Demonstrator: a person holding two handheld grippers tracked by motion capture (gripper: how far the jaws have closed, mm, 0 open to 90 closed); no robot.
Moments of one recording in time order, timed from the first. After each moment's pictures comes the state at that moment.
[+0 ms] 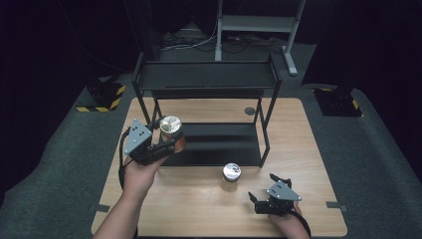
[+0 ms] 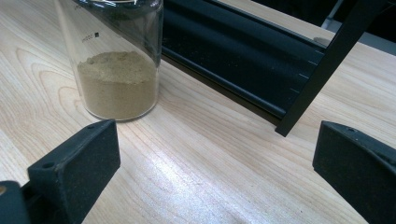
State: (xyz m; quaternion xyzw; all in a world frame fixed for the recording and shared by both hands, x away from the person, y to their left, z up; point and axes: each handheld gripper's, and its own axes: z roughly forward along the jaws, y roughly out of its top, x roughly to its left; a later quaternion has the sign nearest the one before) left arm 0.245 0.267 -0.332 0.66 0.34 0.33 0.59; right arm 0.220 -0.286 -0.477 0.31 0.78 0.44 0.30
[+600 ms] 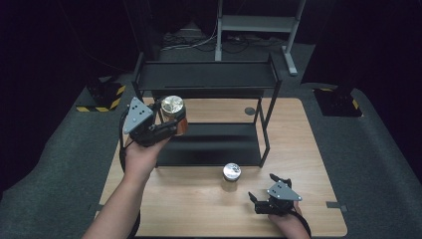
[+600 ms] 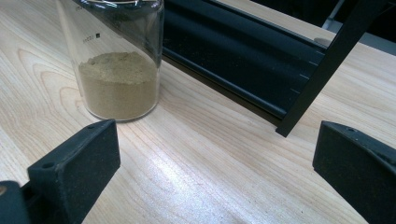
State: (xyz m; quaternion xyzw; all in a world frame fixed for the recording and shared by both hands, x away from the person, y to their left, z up) left arm 0.264 0.259 -0.293 0.64 0.33 0.35 0.60; right arm 0.220 -0.287 -0.477 0.31 0.78 0.45 0.30
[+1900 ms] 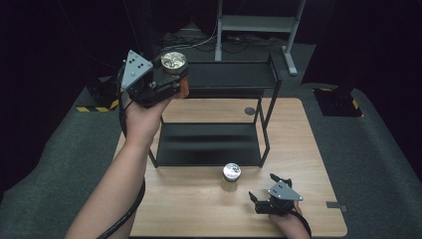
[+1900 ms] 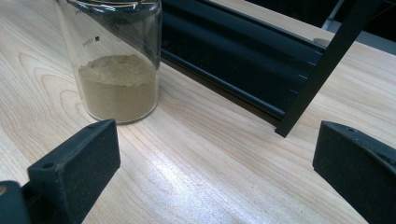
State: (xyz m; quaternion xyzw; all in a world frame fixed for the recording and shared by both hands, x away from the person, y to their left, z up) left arm 0.304 0.242 -0.227 0.61 0.32 0.38 0.61; right arm 0.220 -0.288 -0.478 0.31 0.78 0.45 0.29
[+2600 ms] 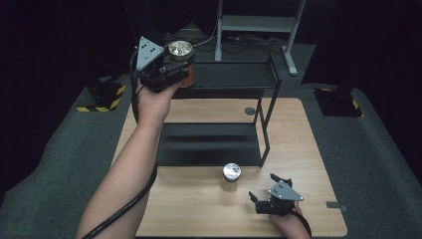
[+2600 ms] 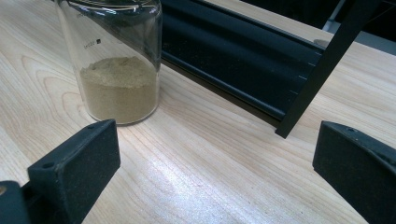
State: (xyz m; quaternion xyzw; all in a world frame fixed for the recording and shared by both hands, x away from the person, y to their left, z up) left arm 0.342 0.222 -0.223 0.61 0.34 0.39 0.60; right arm 0.220 -0.291 -0.479 0.32 0.78 0.46 0.29
